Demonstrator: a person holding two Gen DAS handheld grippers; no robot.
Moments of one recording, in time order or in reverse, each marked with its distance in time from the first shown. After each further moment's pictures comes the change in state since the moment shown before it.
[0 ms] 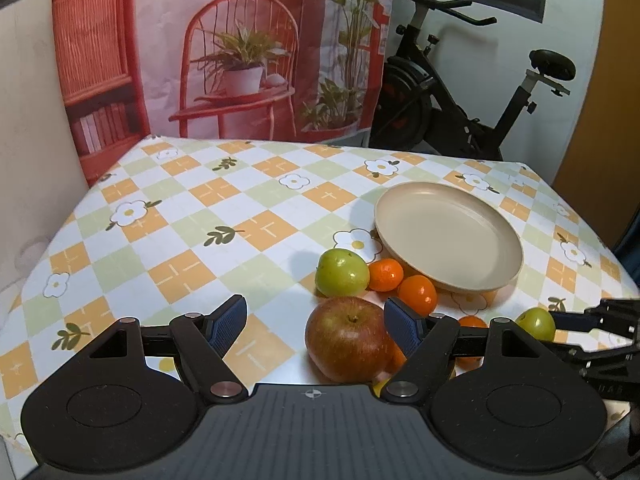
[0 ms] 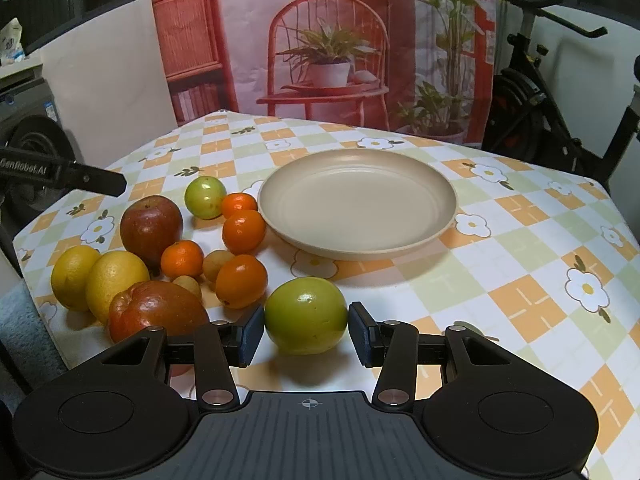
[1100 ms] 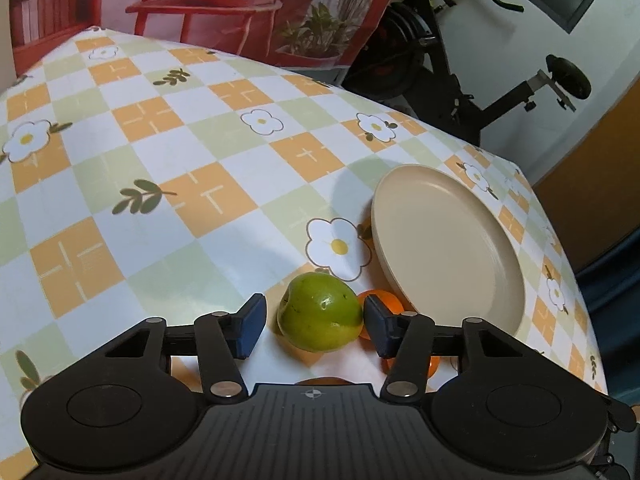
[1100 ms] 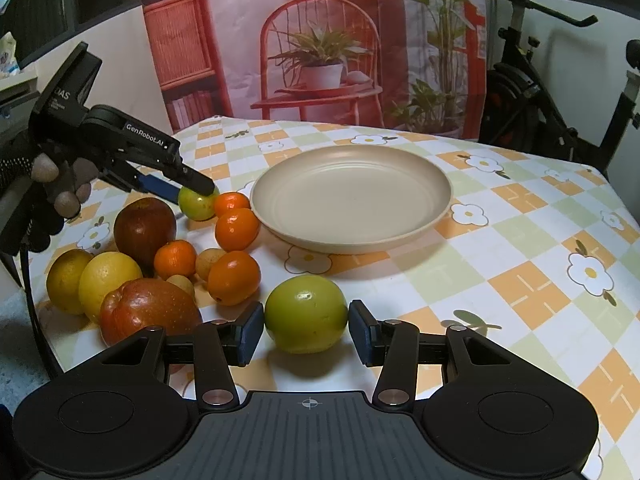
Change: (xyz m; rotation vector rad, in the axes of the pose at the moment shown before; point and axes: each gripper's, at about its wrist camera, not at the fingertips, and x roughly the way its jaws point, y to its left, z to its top) left arm 0.120 0.025 0.033 -0.207 0.230 -0.231; right arm 0.003 -0.008 -0.010 0.042 -0.020 0.011
